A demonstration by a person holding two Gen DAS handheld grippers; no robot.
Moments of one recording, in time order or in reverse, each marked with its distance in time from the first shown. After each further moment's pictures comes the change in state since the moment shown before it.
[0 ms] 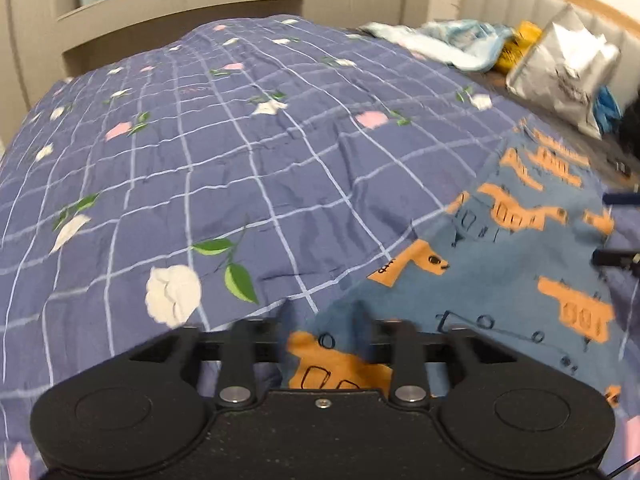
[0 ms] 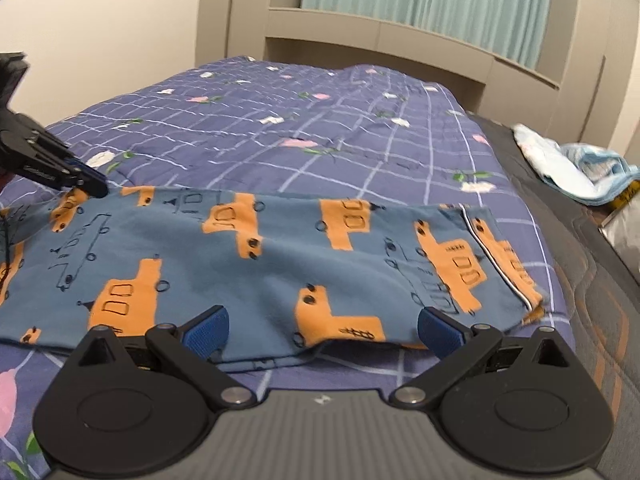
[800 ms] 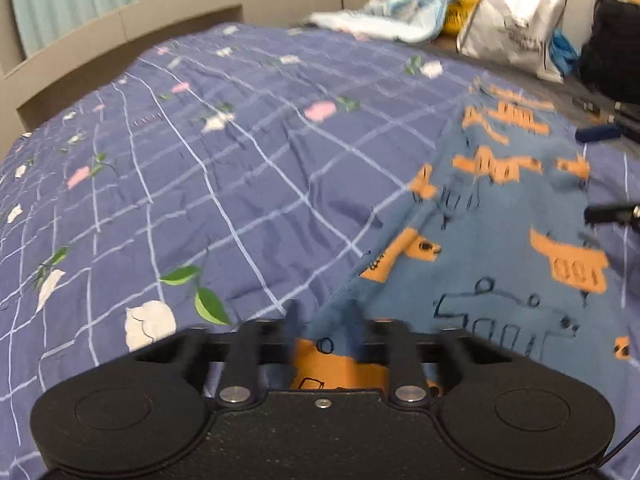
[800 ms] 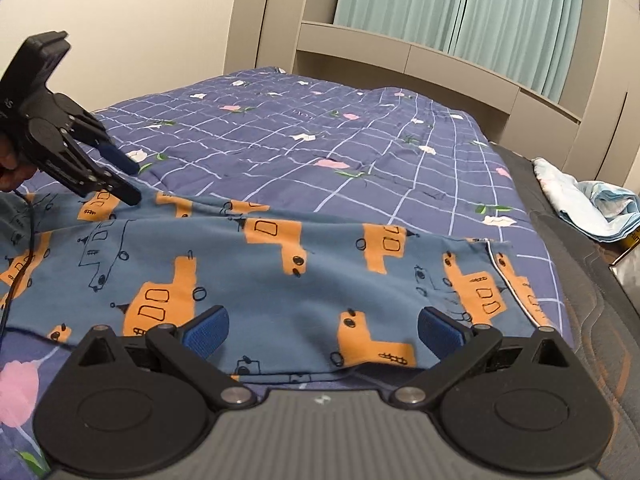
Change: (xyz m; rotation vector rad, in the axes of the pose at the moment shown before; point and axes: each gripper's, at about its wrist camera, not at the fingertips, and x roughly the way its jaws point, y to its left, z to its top) left arm 0.016 -0.020 0.002 0.241 0.042 -0.043; right arm -0.011 0.025 0.005 -0.110 -0.056 0.050
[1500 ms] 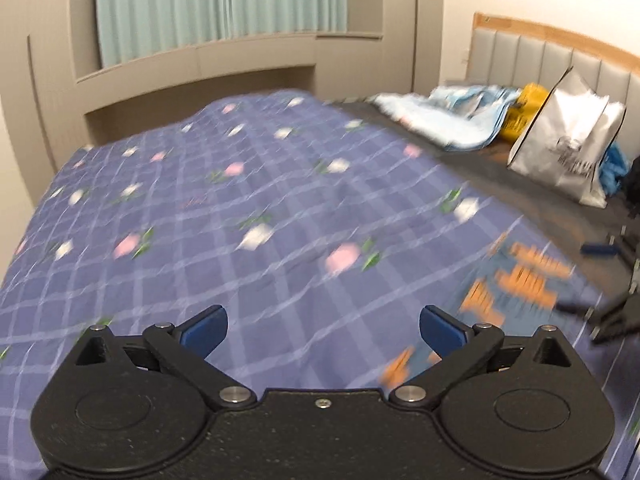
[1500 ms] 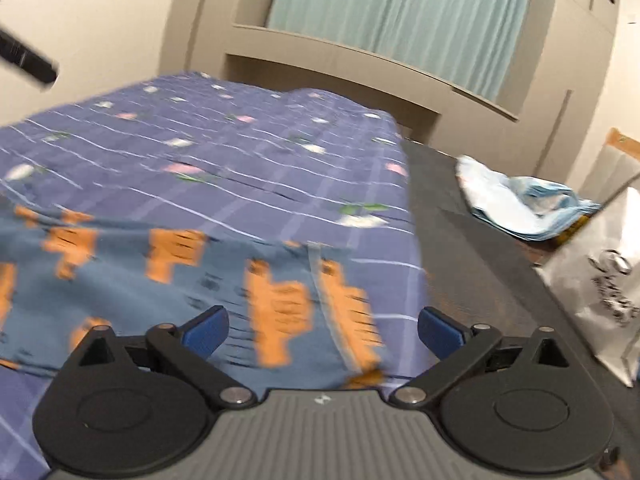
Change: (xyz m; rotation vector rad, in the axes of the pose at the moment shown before) left arm -0.066 -0.022 0.092 -0.217 -0.171 0.148; right arm 0.015 -0.116 0.000 0.024 -0.035 -0.133
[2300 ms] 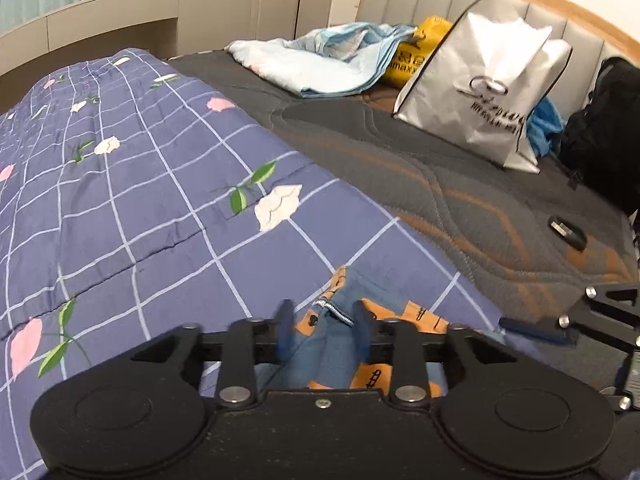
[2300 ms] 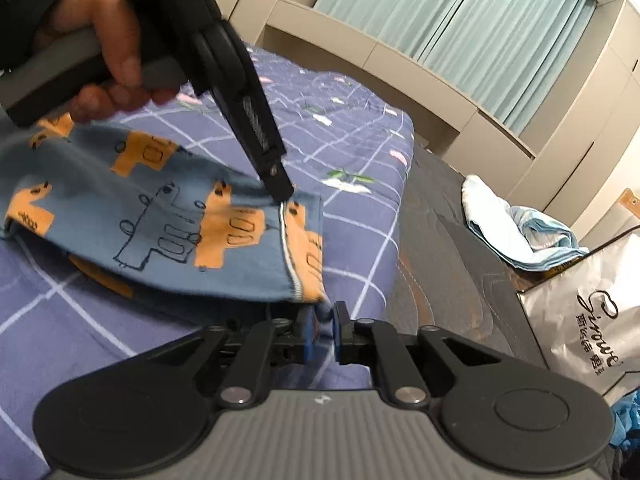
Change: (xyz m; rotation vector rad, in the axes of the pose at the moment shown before) left arm 0.219 -0.209 0.072 0.082 0.105 -0.332; right arm 0.029 -0.039 -0.041 -0.238 0.049 -0.083
